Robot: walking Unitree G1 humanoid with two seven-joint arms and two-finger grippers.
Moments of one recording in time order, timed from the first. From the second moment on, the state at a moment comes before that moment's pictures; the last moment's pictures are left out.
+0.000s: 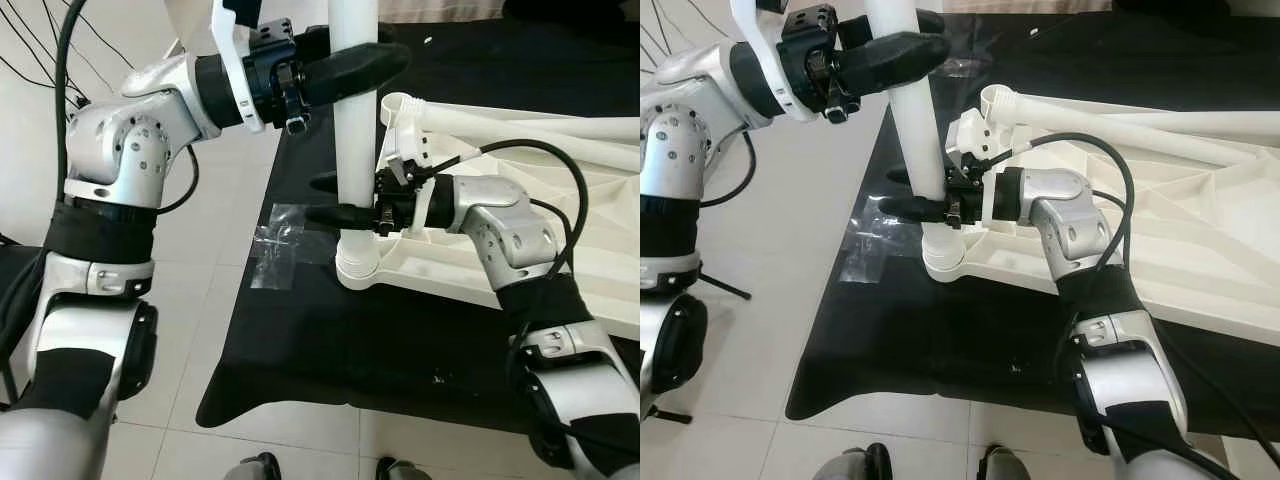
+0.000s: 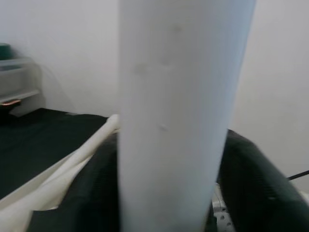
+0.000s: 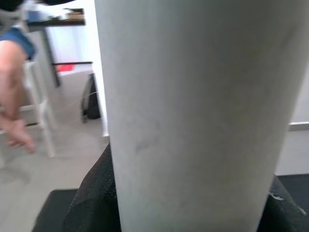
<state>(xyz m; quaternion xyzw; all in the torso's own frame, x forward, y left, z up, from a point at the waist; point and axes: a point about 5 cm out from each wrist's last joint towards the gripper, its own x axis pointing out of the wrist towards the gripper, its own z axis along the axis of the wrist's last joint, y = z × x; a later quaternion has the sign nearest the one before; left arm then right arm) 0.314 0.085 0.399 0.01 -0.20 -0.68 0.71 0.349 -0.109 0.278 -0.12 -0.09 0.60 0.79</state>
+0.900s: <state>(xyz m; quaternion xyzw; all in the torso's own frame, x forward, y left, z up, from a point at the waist) 0.318 0.091 0.398 -0.01 -0.19 -0.65 0.74 0.302 -0.073 0.247 -0.08 -0.13 0.16 0.98</state>
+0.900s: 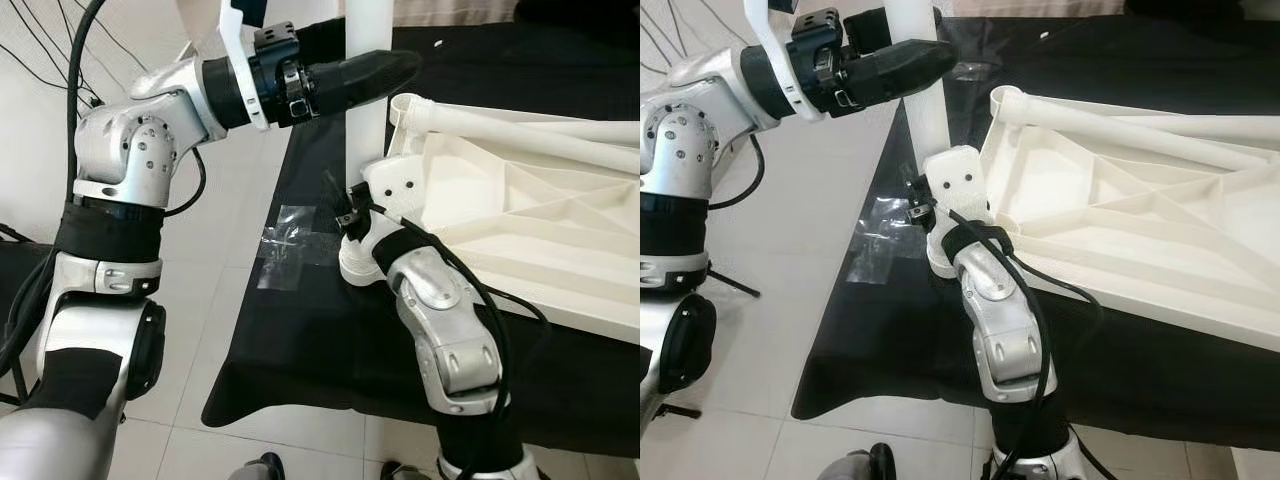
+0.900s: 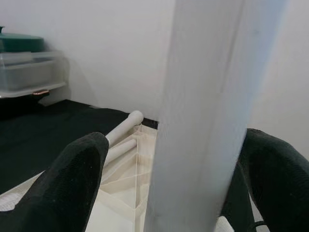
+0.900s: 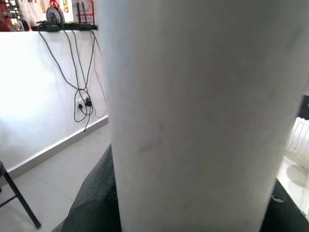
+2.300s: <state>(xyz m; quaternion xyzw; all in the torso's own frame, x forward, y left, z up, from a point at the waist) 0.312 0.093 0.396 0.04 -0.18 -0.67 0.72 0.307 -0.092 0.271 -0.08 -0.14 0.32 0.93</state>
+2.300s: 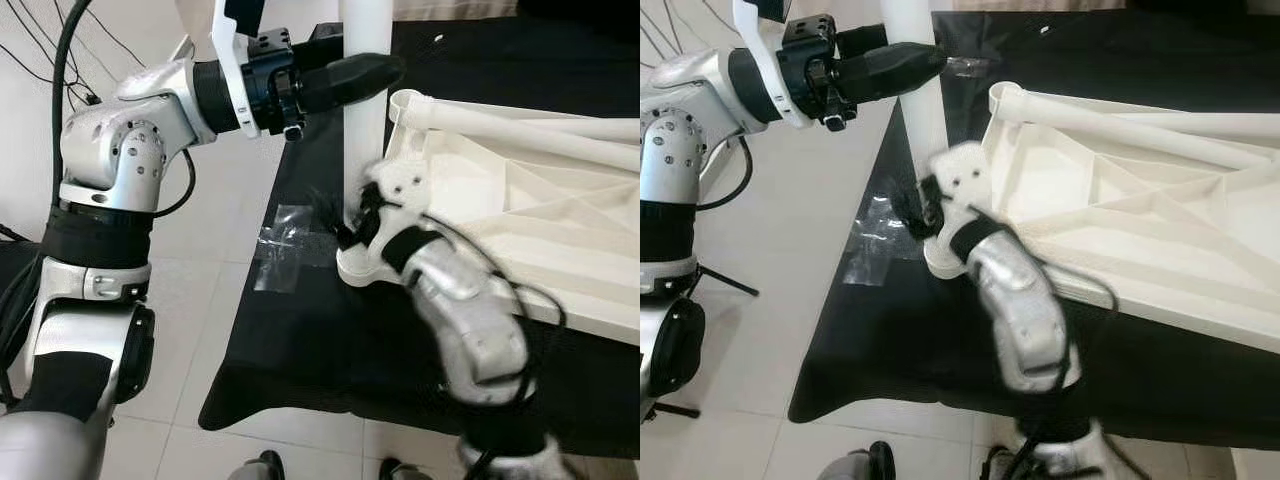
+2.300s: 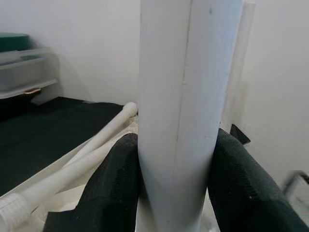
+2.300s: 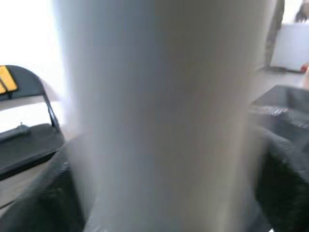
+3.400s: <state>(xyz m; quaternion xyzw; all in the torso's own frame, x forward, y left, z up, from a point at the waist) 0.314 0.090 0.396 0.04 -0.18 -0.67 0.72 0.349 -0.113 0.293 -0.13 -0.07 0.61 0.77</state>
